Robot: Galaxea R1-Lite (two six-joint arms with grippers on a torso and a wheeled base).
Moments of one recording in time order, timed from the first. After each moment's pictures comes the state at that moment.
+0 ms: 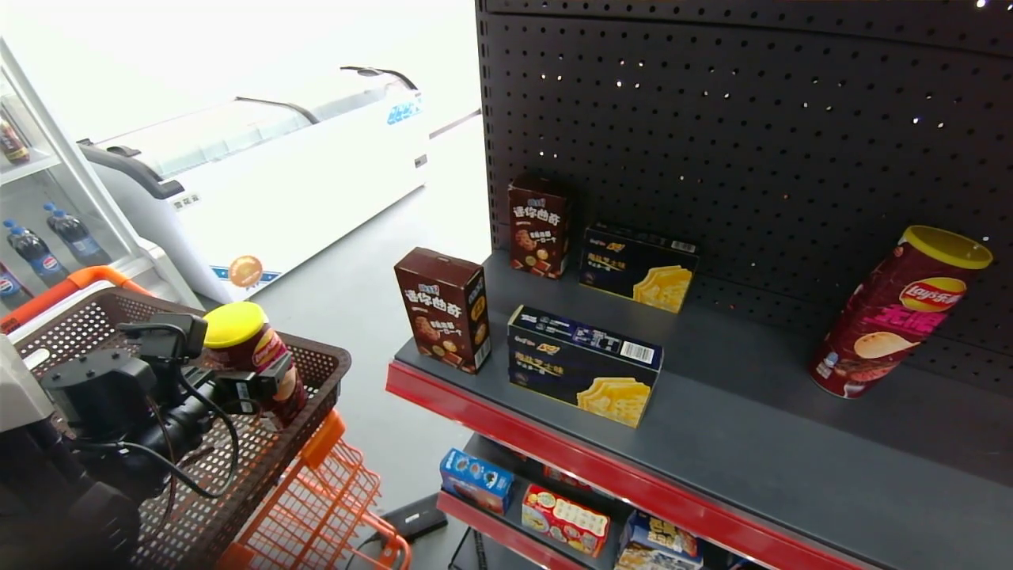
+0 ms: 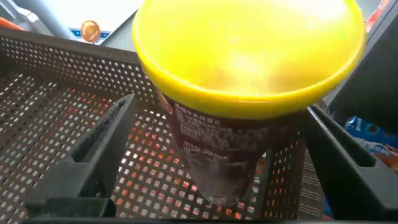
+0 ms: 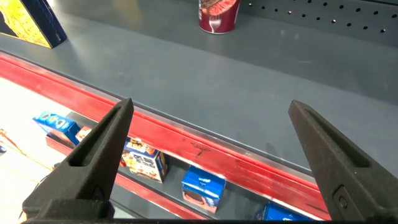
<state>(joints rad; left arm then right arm) 0.18 2.07 -0.40 -1.57 -0.08 0.10 0.00 0.00 0.00 0.00 -0.02 0.01</state>
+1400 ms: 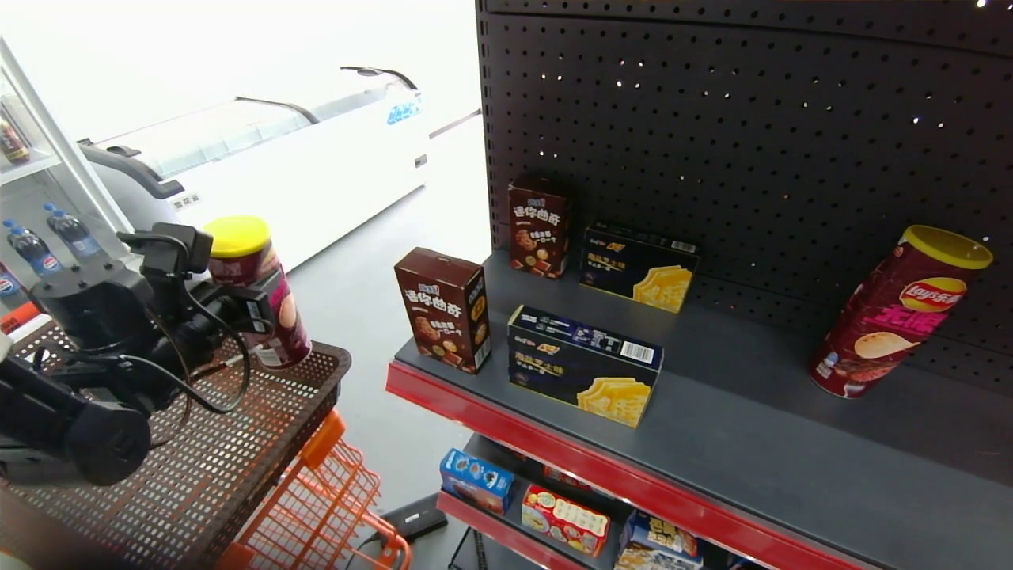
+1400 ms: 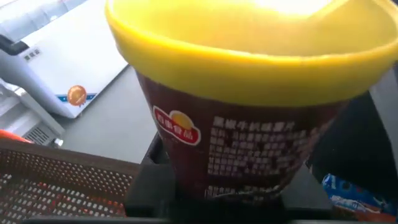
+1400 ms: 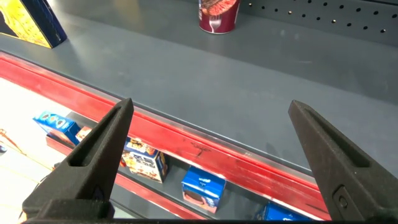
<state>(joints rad) 0.13 1.94 -0.71 -1.32 -0.16 0.12 0.00 0.00 0.00 0.00 -0.02 0.01</state>
